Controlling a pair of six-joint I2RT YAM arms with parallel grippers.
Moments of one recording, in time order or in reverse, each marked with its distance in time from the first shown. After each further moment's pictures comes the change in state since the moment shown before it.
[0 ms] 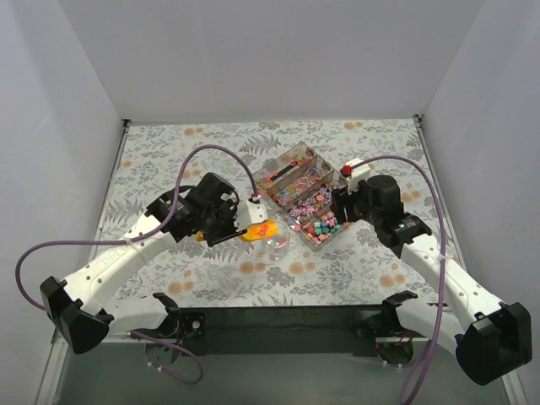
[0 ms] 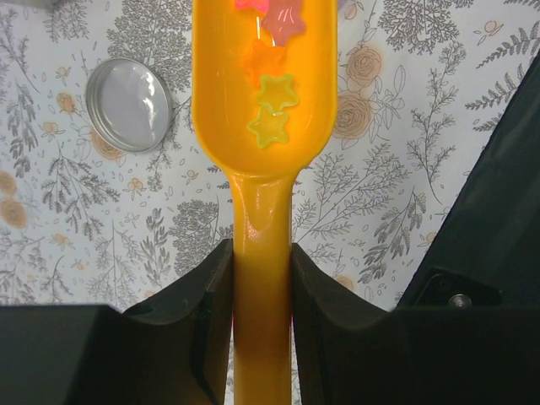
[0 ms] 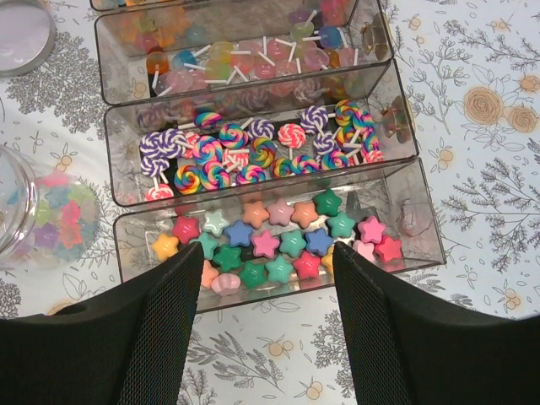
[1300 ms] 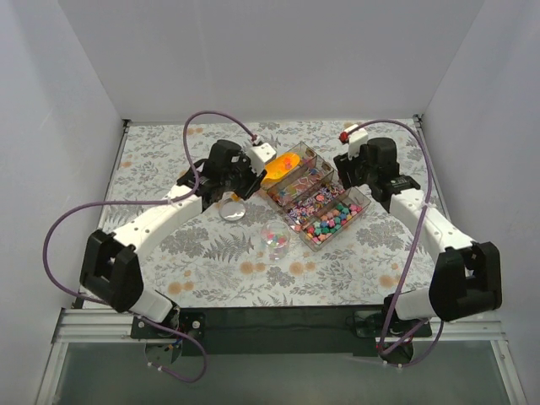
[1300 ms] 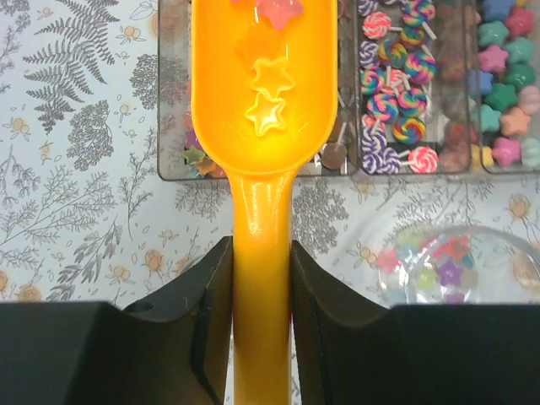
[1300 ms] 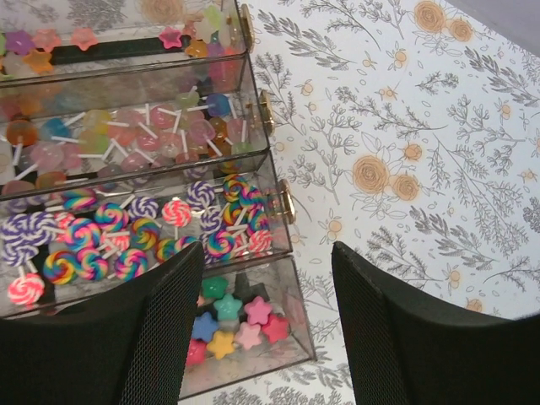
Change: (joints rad) left arm 0.176 0.359 0.027 0.745 0.098 -0.287; right arm -0.162 0.409 0.293 0.094 -0.016 -0.213
